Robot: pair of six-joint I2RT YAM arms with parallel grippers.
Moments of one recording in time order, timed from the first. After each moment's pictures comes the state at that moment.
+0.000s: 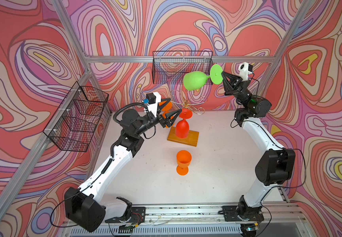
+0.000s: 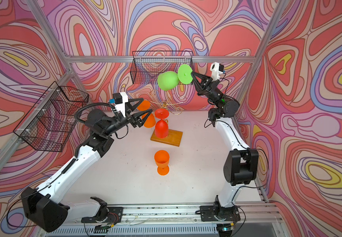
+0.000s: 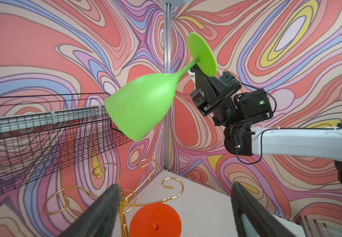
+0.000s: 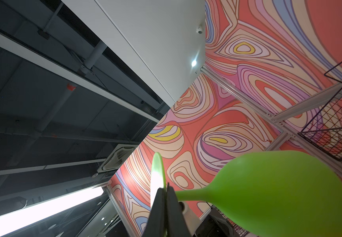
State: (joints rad) left arm -0.40 1.32 1.23 0.44 0.63 -0.24; right arm 0.08 1.77 1.64 1.31 -0.81 1.96
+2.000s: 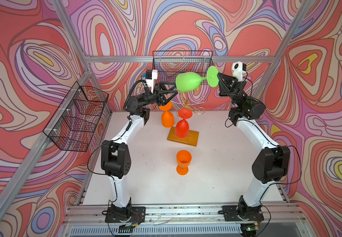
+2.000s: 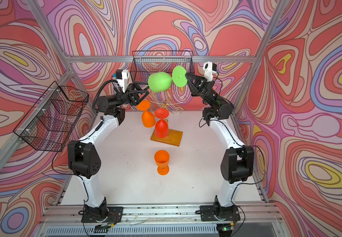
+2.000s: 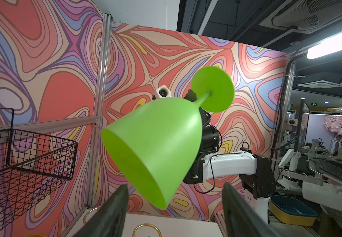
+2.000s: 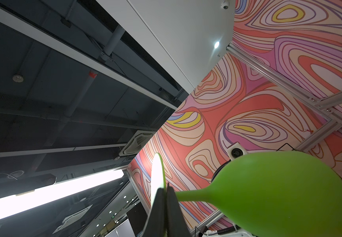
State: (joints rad) left arm -0.24 1.95 1.77 1.21 1.12 -1.14; right arm 0.15 1.81 1.69 1.42 -0.81 2.05
